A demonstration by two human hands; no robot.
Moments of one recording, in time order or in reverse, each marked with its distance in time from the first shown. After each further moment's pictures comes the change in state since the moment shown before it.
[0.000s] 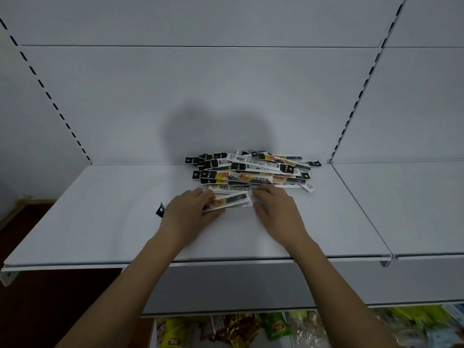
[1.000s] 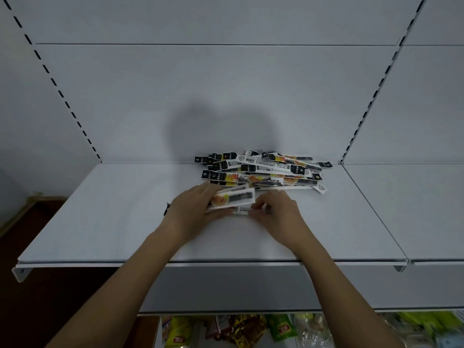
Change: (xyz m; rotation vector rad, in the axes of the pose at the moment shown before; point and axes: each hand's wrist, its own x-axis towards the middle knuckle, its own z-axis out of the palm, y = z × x) left_hand 0.006 -0.014 -0.012 -0.111 -0.085 0.050; right_hand 0.004 -0.027 -0.008 0.203 -0.140 0.104
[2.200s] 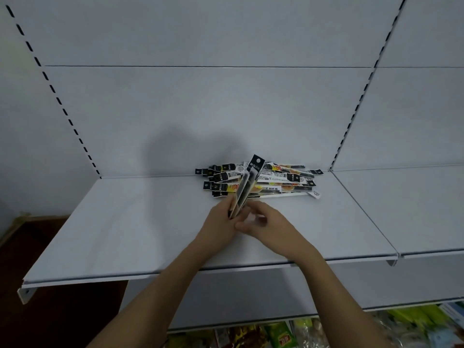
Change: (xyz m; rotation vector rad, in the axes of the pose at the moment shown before) left_hand 0.007 0.047 0.010 -0.760 -0.043 -0.336; right_hand -0.020 -0.046 -0.001 0.430 -0.173 0.148
